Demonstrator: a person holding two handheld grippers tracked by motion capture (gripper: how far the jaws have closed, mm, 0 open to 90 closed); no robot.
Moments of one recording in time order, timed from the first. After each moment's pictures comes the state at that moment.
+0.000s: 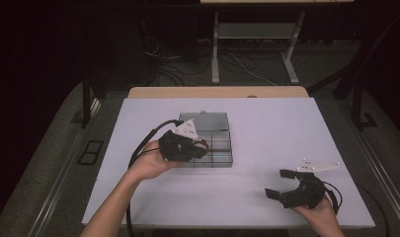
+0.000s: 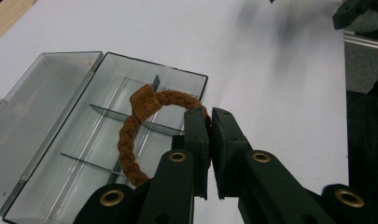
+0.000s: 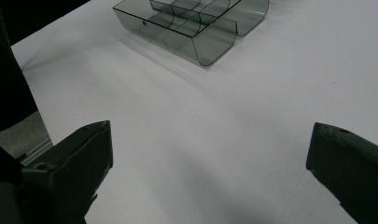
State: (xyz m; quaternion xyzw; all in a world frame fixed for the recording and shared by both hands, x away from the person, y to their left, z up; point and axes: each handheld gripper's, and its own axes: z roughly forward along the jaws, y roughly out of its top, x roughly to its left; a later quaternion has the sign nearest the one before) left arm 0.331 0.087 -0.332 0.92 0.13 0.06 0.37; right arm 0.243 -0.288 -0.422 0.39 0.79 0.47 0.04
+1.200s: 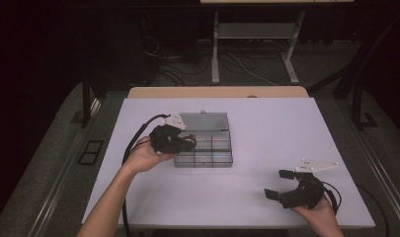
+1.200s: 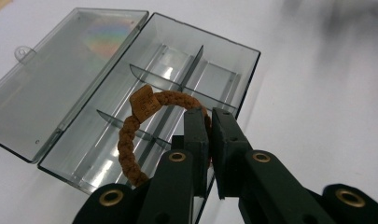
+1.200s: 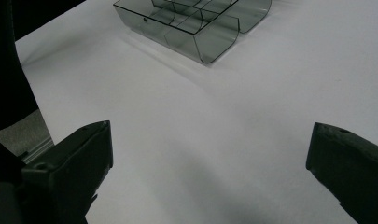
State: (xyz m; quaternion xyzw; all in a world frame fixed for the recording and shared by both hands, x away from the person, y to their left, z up) left arm 0.365 0.115 -0.356 0.91 0.20 0.04 0.36; right arm 0.243 -0.286 -0.423 0.40 0.79 0.46 0.04
